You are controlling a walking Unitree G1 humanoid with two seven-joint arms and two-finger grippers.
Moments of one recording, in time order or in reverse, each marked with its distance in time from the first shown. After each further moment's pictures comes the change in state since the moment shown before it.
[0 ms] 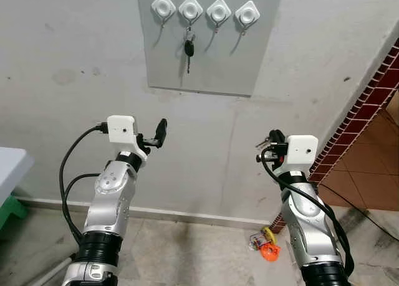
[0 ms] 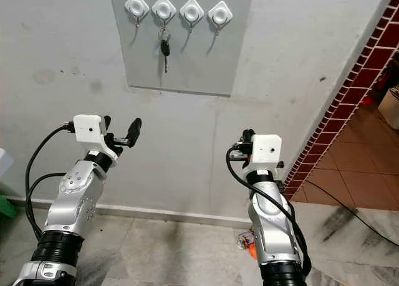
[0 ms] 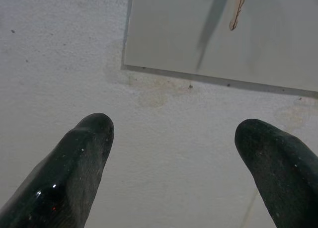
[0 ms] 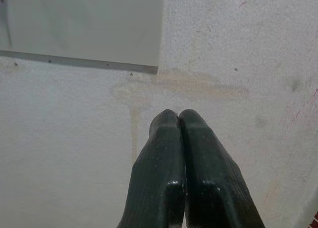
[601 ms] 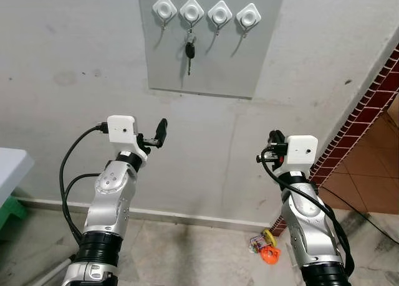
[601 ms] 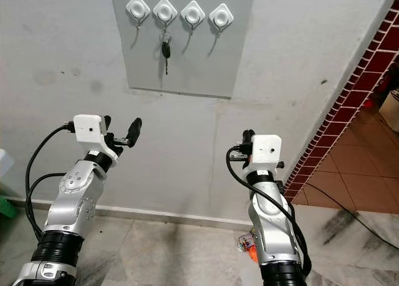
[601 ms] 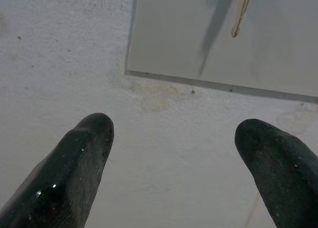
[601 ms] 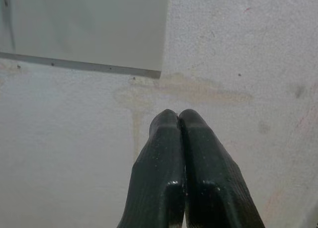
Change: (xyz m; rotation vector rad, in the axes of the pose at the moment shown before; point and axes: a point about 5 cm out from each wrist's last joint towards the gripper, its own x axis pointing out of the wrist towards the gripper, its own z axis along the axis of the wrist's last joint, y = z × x) left arm 0.000 0.000 0.000 -0.001 0.001 0.000; right arm 0.000 0.000 0.000 -0.004 0.005 0.001
